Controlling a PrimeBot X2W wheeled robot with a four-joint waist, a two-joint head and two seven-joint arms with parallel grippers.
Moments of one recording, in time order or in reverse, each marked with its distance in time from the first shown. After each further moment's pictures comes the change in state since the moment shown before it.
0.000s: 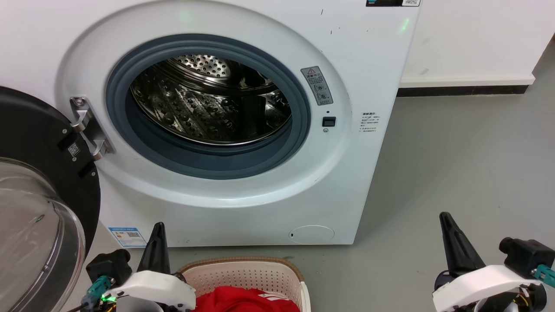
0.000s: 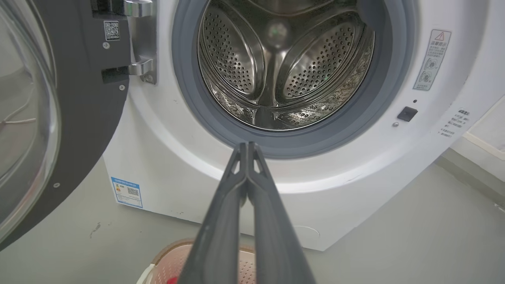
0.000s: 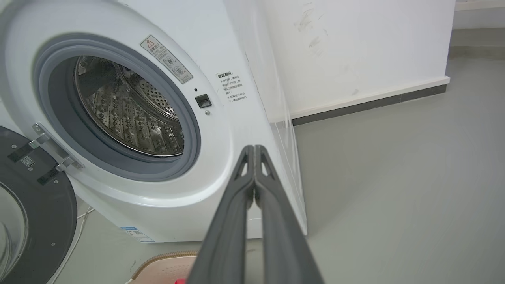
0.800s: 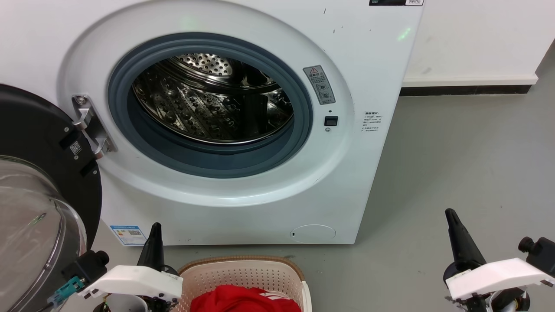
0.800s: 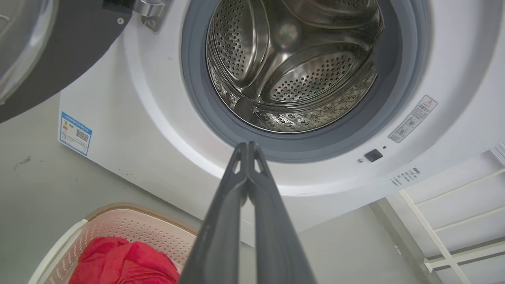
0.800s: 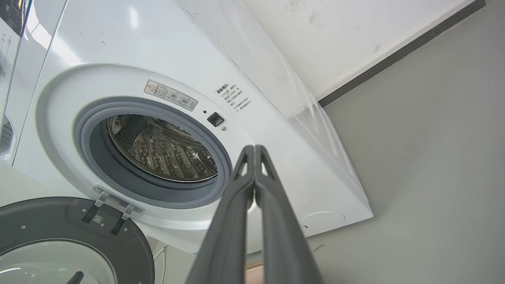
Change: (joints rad) left arm -0.015 -0.014 0.051 0.000 -0.377 -0.052 0.091; right arm -0.037 -0.009 -0.016 0.053 0.403 0.000 0.038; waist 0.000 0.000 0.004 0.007
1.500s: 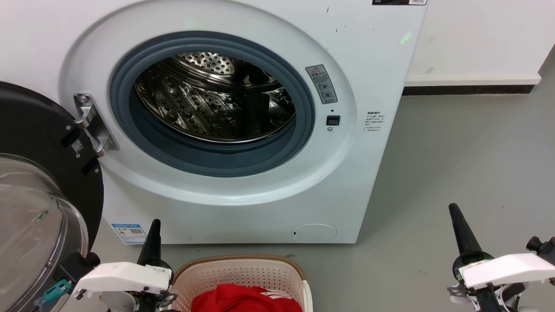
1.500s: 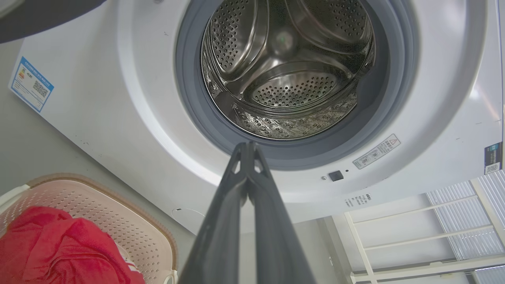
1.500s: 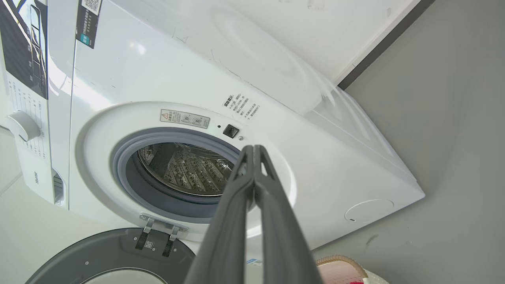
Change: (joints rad) left arm -0.017 -0.008 0.036 0.003 -0.248 -0.033 0.063; right arm -0.035 -0.003 -0.016 0.035 0.260 0.000 0.027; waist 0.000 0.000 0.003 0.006
